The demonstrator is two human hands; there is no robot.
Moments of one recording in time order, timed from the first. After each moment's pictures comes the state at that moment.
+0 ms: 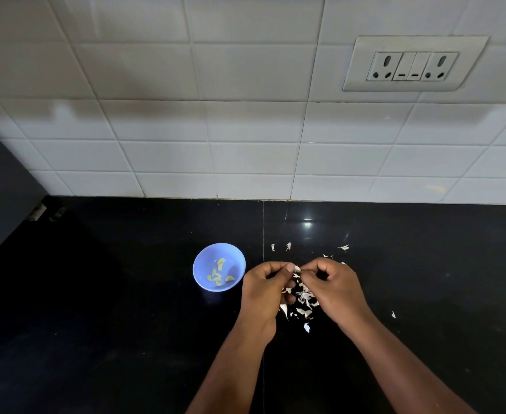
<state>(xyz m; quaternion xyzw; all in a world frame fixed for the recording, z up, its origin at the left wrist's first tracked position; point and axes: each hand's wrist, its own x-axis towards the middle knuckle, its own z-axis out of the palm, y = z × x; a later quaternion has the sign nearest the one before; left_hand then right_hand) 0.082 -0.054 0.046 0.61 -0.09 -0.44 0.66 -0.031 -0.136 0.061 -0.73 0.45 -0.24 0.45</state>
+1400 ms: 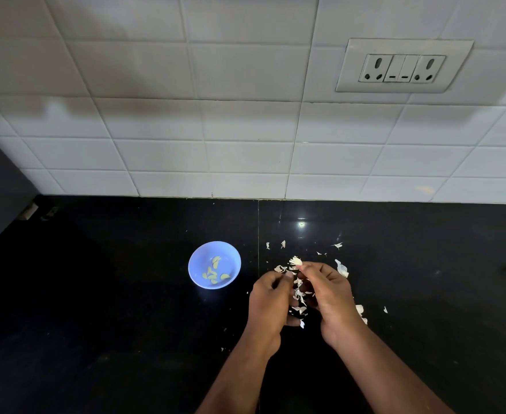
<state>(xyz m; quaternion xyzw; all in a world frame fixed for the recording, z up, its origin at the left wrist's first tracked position) 0.057 -0.046 0.045 0.66 -0.10 -0.46 0.59 -0.025 -0.113 0.061 -0.41 0.50 -0.32 0.69</state>
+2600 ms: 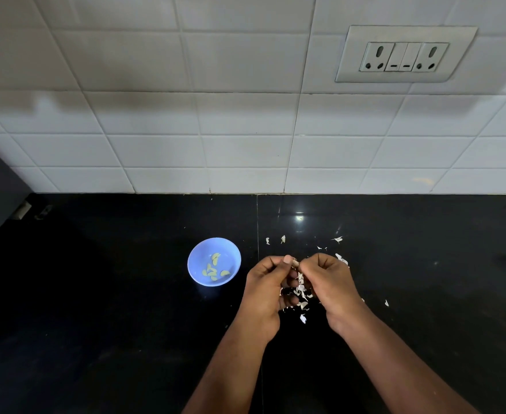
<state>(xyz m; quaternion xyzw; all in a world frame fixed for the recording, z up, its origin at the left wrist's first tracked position) 0.073 -0.047 0.057 0.54 -0.09 -0.50 0.67 -0.024 -0.121 0.068 -0.53 0.47 -0.28 0.64</state>
